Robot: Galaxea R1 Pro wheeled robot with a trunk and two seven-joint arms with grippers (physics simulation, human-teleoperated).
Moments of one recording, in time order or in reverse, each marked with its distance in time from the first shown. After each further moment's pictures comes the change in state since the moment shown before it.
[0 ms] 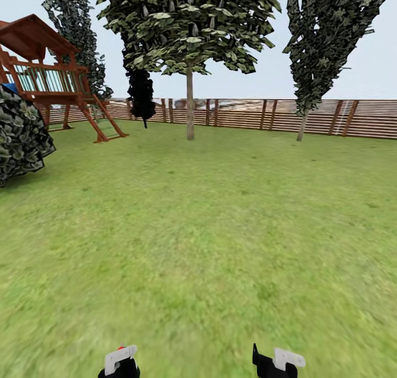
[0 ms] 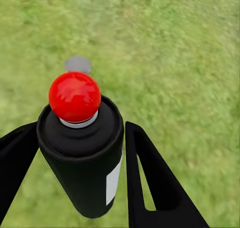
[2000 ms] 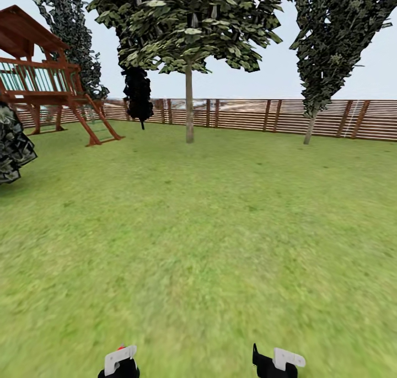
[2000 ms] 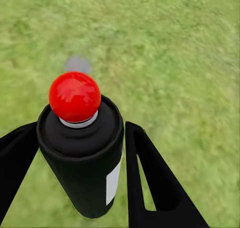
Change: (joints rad) left arm 0.000 0.000 0.000 0.002 0.000 0.000 0.001; right arm 0.000 0.000 0.000 0.000 -0.001 0.000 0.000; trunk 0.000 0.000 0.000
